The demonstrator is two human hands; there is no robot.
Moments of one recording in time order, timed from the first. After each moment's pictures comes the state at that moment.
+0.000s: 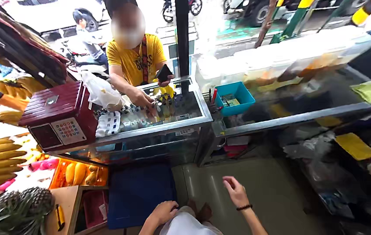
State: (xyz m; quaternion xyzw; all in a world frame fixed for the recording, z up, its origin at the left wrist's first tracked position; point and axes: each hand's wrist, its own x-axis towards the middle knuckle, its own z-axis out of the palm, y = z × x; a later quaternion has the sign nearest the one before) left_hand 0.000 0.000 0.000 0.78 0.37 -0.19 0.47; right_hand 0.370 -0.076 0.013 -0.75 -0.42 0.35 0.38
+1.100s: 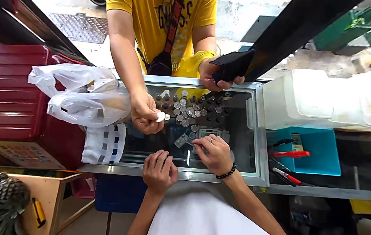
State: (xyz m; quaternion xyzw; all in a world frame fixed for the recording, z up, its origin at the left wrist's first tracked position) left_hand 0.046 0.304 0.115 0.75 0.56 0.35 -0.05; right_hand 0.270 0.351 0.149 -0.55 -0.77 0.12 0.28
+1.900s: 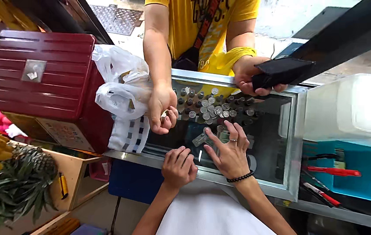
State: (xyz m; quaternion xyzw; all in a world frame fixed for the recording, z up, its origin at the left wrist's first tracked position) left_hand 0.045 0.302 0.114 0.75 0.55 0.38 -0.05; right_hand 0.243 0.351 0.145 -0.61 -0.77 0.07 0.16
